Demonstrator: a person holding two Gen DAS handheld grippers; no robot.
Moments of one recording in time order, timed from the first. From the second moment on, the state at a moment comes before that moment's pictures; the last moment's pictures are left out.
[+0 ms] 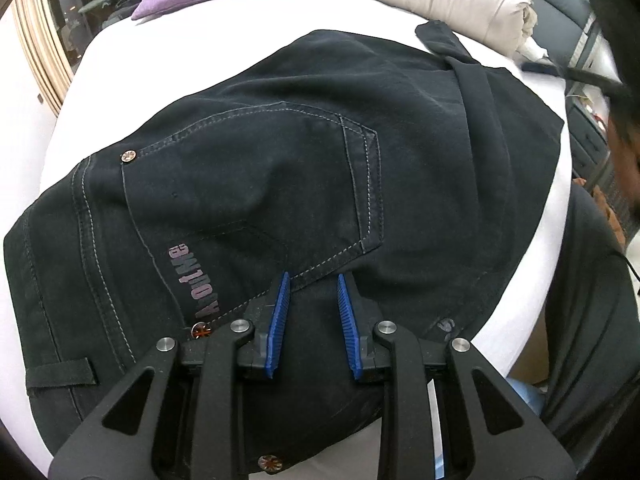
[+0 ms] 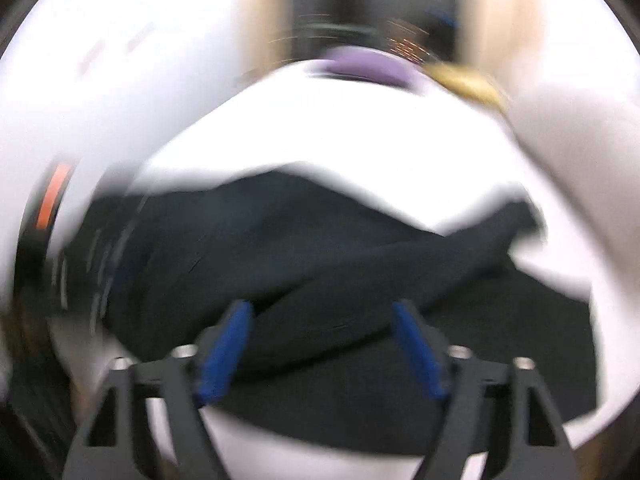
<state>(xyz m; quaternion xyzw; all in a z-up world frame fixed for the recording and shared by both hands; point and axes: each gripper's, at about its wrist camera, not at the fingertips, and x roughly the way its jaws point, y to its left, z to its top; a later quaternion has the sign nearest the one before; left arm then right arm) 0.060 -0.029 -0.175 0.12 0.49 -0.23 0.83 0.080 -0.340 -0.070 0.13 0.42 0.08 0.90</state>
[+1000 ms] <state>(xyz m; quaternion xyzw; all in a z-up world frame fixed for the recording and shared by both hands) 0.066 -0.033 -0.173 0.11 0.50 -0.23 0.83 0.205 -0.509 -0.148 0.46 0.46 -0.04 0.76</state>
